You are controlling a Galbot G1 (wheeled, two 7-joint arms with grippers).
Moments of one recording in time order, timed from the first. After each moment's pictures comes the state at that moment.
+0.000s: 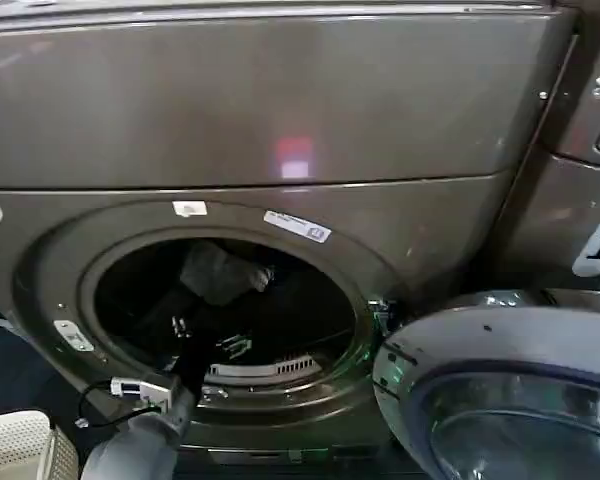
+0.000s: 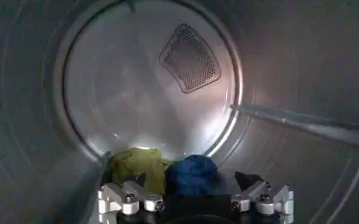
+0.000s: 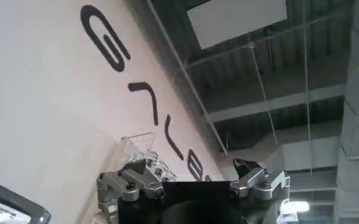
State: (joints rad) left arm 1.18 -1.45 -0.44 -2.09 0.13 0.44 0.19; right arm -1.80 1.06 2.56 1.85 0.81 -0.02 -0.24
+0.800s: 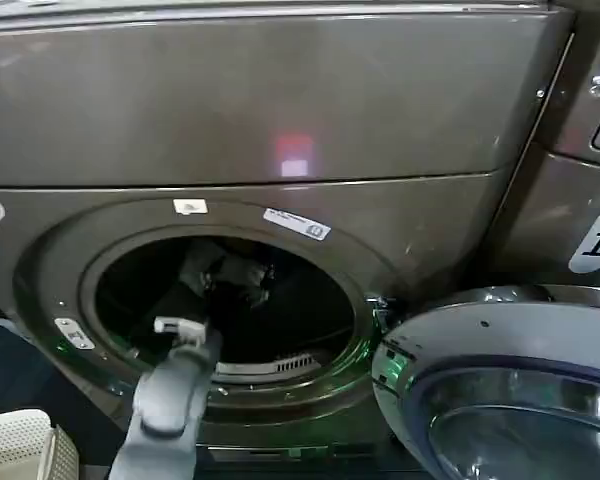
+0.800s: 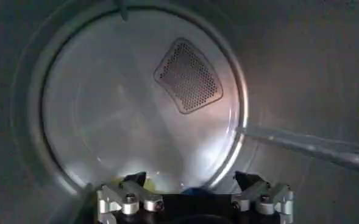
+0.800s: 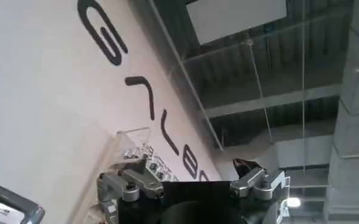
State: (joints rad) left arm 0.62 -1.51 -0.35 -1.38 0.11 0.28 0.13; right arm -1.78 1.05 2.56 1.84 0.81 -0.02 -0.25
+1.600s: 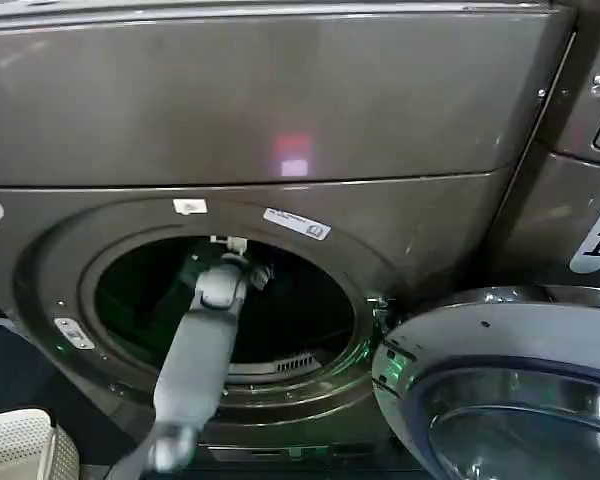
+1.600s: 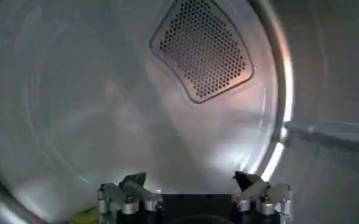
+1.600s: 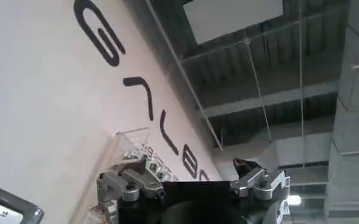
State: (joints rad) left arm 0.12 -1.54 -0.24 -0.65 0.18 0.14 0.30; right arm -1.77 1.04 2.55 1.82 0.81 -0.02 -0.26
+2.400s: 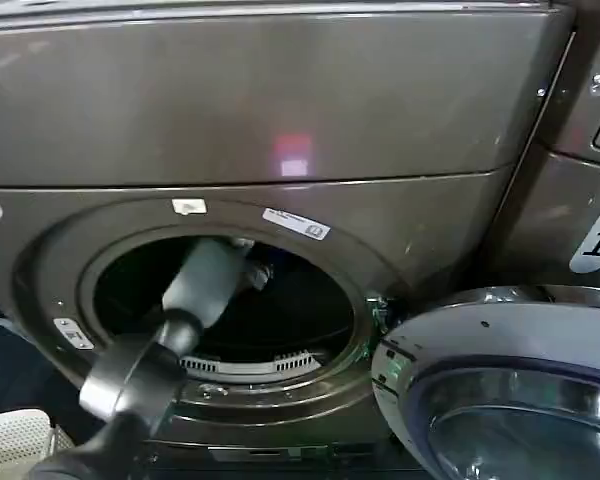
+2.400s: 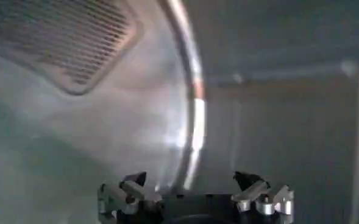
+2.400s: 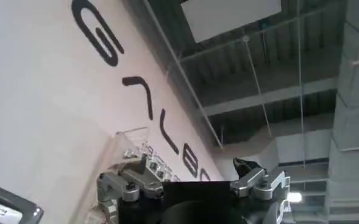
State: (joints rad) left arm -0.18 -1.50 0.27 -0.25 0.58 -0.04 0.84; right arm -1.76 1.05 2.54 1.83 0.81 -0.01 -0.26
